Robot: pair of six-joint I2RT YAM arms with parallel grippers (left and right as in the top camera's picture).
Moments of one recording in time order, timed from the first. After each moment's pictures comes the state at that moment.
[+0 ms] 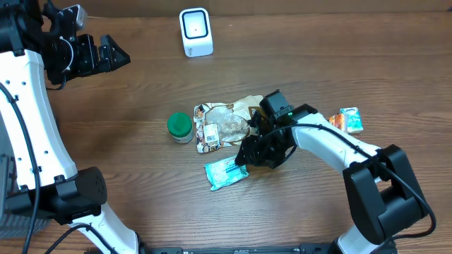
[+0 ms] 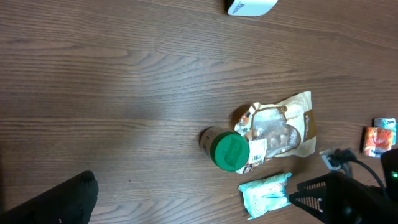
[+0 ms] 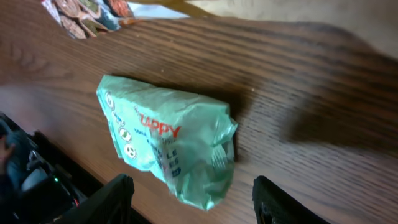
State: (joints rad) left arm 0.25 1.95 2.41 -1.69 0.36 0.06; right arm 0.47 1.80 1.07 -0.76 -0.59 0.35
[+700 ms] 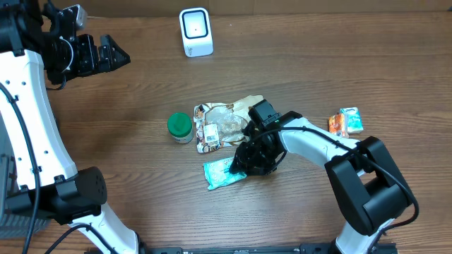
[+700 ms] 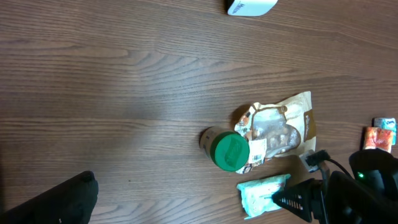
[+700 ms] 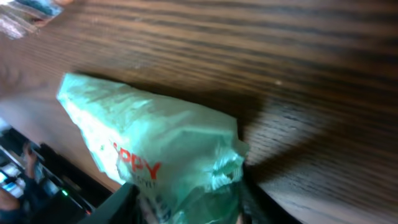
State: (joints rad) left arm 0.25 1.95 2.41 -1.69 0.36 0.06; right arm 0.54 1.89 1.05 -0.69 -0.61 0.52
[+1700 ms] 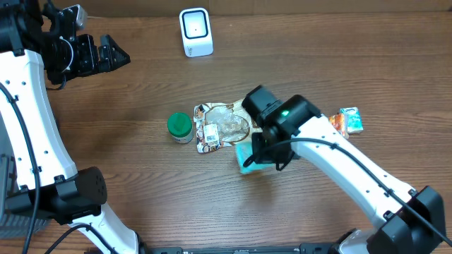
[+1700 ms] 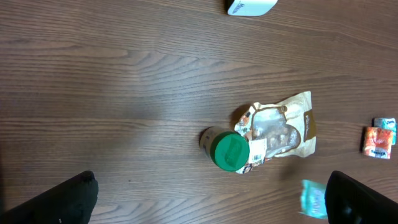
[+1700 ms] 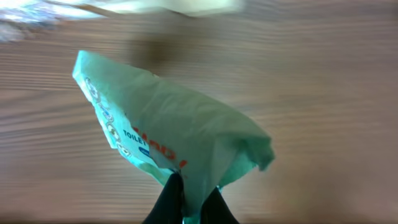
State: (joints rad) left arm 0.25 1.95 2.41 -1.69 0.36 0.06; right arm 0.67 1.63 1.38 -1.36 0.07 0.64
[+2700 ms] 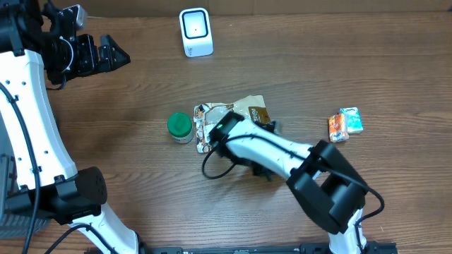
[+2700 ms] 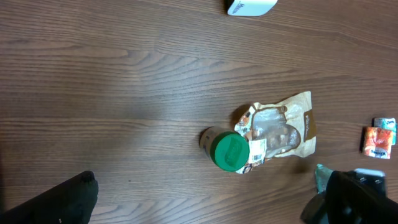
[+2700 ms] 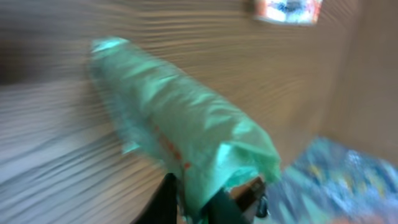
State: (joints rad) left arm 0.25 1.95 2.41 -1.69 0.36 0.06; right arm 0.86 2.05 1.44 -1.59 0.52 0.94
